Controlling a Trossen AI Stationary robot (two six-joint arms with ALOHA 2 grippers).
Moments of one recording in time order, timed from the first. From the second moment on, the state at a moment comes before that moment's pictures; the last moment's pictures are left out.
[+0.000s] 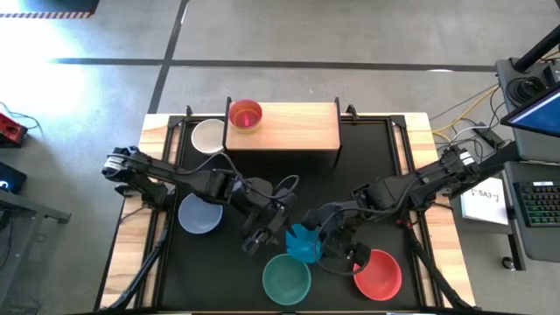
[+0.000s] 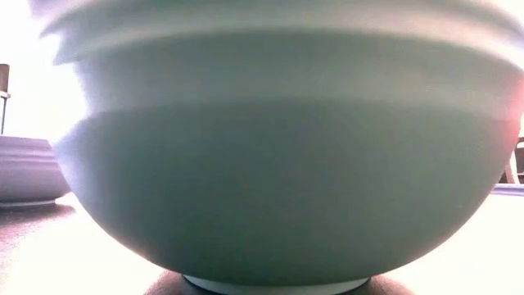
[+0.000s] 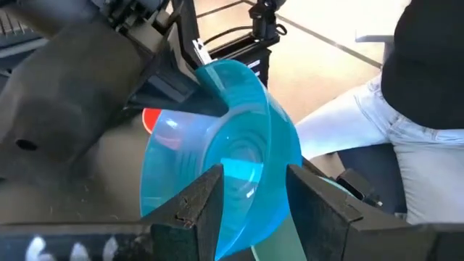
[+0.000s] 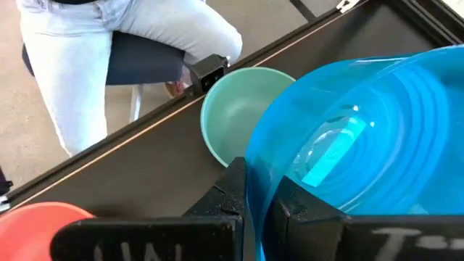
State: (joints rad) left arm -0.24 1.62 1.44 -0.31 0.33 0.25; right arm 0.37 1.60 1.57 -0.83 -0.35 -0.50
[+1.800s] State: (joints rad) left arm -0.20 1.62 1.45 -0.34 0.49 0.12; right arm 0.35 1.50 1.58 -0.86 -0.06 -0.51
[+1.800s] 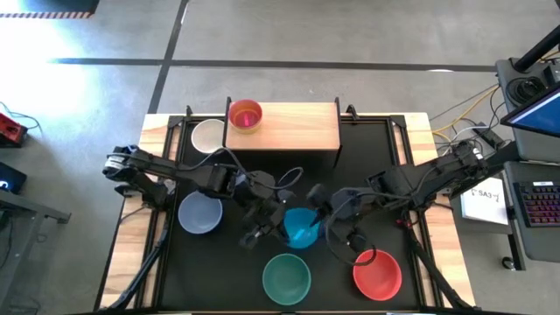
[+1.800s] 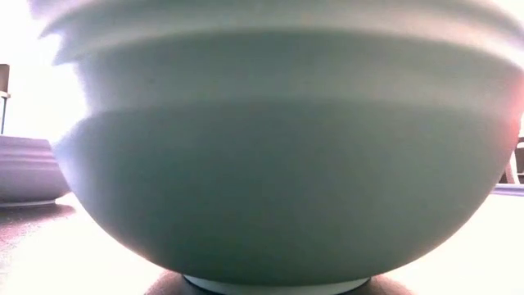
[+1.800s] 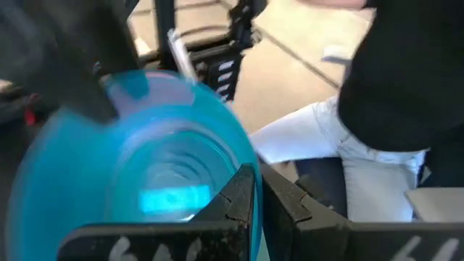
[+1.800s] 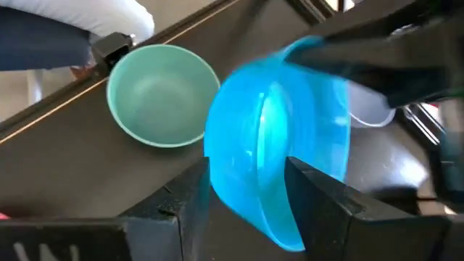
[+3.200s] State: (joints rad) left arm 0.41 1.49 1.45 -0.73 -0.43 0.10; right arm 0.28 1.42 1.58 -1.02 0.32 -0.18
